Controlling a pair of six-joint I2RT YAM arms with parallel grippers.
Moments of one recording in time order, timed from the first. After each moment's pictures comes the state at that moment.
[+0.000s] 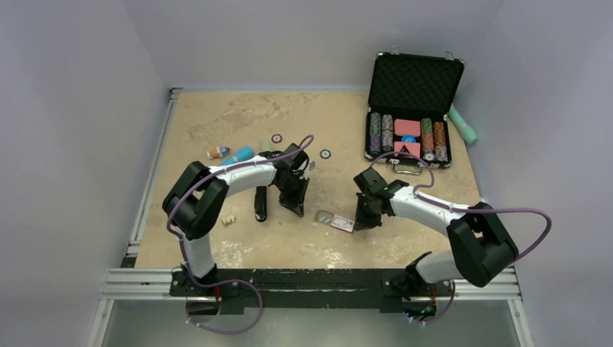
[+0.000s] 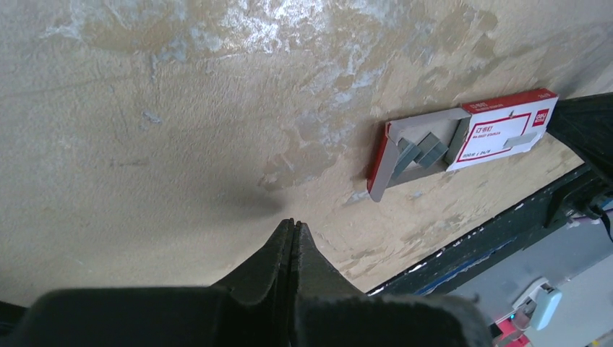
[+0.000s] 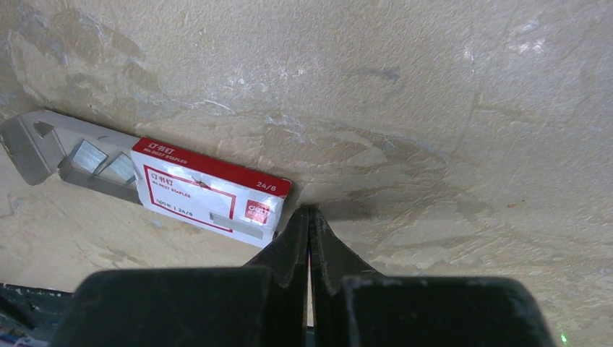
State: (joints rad) left arm -0.69 1.83 1.17 -0.63 0.33 -0.45; right arm 0.58 1.38 0.68 -0.58 -0.02 0.76
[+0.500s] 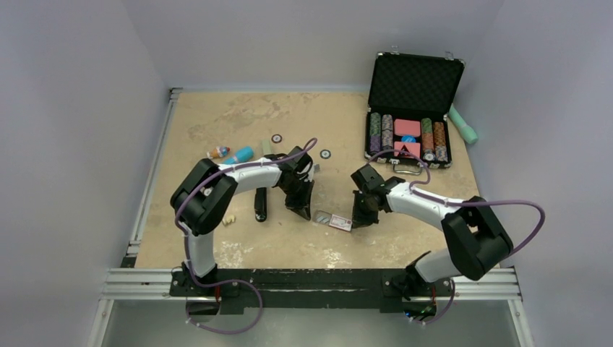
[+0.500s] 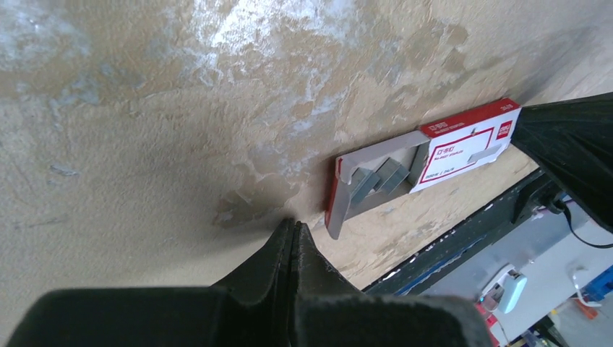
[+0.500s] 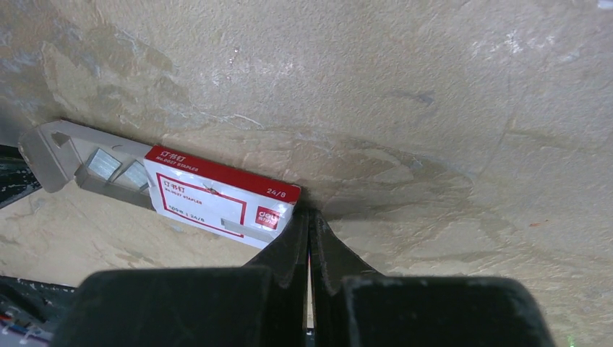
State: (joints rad) left arm -0.70 1.90 1.17 -0.55 0.42 -0.50; right arm 0.58 1.43 0.71 -0.57 -0.05 0.75
